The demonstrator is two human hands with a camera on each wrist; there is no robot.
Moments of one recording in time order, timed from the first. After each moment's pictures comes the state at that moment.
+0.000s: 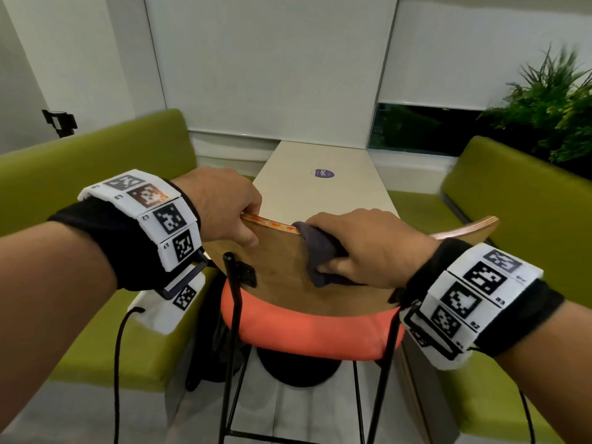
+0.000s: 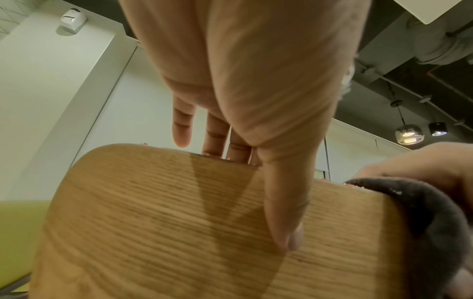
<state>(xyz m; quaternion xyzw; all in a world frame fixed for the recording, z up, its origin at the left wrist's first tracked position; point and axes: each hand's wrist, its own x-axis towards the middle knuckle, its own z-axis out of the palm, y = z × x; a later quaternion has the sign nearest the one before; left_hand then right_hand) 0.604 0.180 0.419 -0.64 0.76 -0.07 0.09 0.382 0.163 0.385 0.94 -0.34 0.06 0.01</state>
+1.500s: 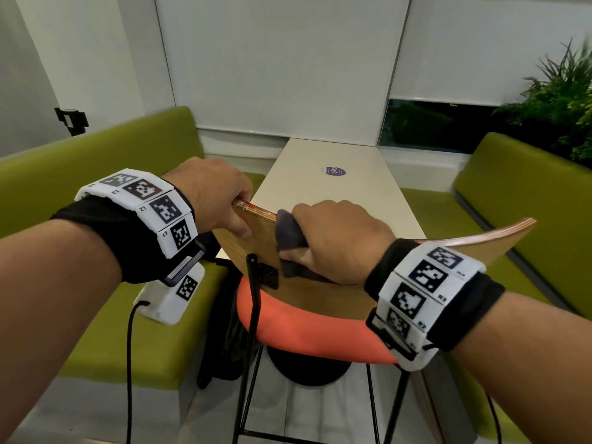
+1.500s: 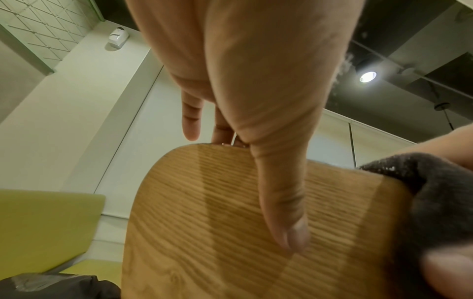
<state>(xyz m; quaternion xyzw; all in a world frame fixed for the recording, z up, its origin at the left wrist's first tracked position) 0.649 0.166 0.415 -0.67 0.73 -0.09 0.07 0.456 0.169 0.384 0.92 -0.39 0.08 0.01</state>
